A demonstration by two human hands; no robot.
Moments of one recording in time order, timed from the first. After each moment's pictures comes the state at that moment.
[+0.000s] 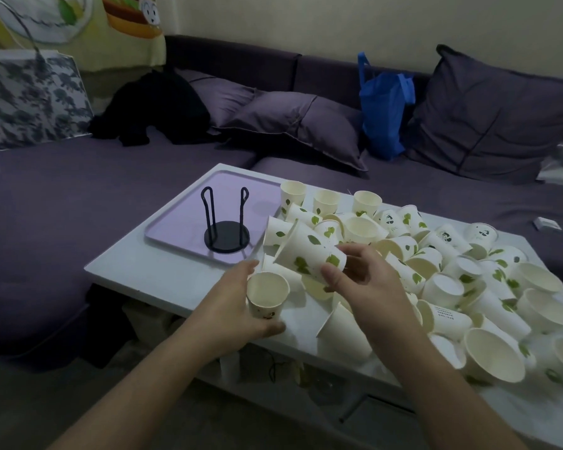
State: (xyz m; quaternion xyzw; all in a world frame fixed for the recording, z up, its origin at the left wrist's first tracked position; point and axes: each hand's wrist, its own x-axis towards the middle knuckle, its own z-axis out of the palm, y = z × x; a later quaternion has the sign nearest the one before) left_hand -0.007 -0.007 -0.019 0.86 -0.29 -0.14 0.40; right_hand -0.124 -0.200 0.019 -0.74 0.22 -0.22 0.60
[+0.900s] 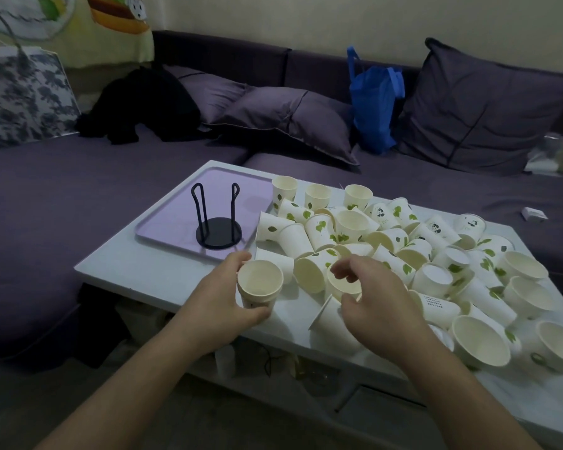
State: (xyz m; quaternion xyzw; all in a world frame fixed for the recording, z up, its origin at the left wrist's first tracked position) left_hand -0.007 -0.006 -0.019 0.86 -0.30 -0.12 0.39; right_hand -0.149 -0.218 0.016 -0.95 0.19 -0.13 0.23
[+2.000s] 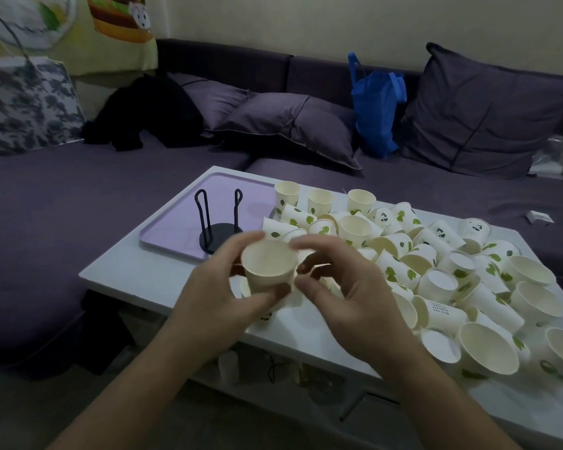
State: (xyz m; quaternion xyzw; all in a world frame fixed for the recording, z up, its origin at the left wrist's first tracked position) left_hand -0.024 0.000 0.014 0.78 -0.38 0.00 0.49; right_hand -0.135 -0.182 0.033 -0.84 0.00 -0.26 0.47
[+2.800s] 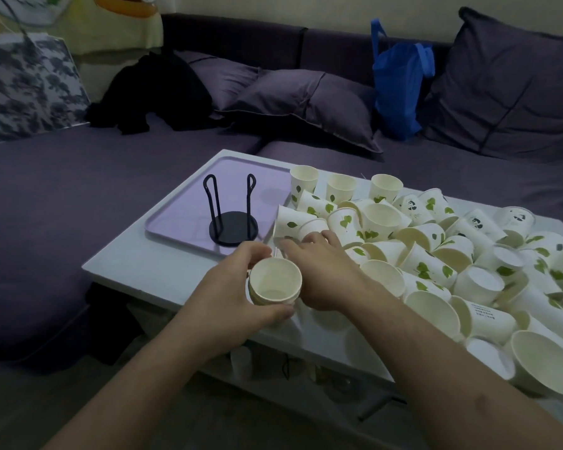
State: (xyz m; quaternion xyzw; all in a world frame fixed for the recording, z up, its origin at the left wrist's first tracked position) left_hand 0.012 -0.003 -0.017 0.85 -0.33 -0.08 0.40; right_hand -0.006 -0.205 -0.039 -1.00 0.01 -0.01 -0.03
